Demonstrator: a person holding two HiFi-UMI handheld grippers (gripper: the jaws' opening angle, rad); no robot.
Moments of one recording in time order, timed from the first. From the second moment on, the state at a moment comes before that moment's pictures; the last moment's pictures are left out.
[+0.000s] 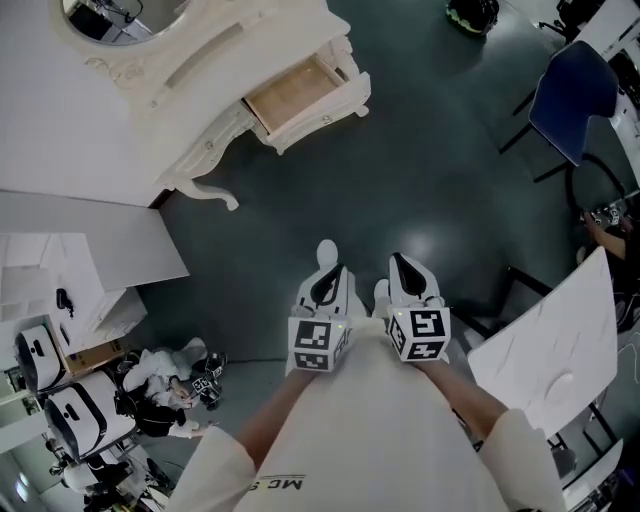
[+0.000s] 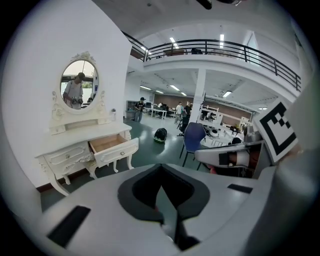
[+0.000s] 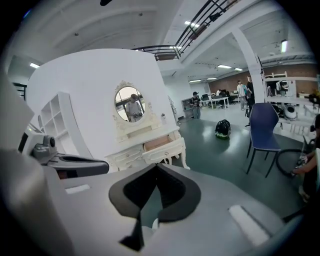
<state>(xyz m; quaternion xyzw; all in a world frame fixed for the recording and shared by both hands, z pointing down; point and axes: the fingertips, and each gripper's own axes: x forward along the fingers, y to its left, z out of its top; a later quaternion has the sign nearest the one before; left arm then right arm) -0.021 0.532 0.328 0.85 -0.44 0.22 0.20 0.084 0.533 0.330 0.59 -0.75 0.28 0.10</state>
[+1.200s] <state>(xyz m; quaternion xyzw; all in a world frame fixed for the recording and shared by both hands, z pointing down) -0.170 0.268 0.336 0.89 -0.32 0.21 0.22 -0.077 0.292 0.339 0.65 -0.69 0.28 0.15</state>
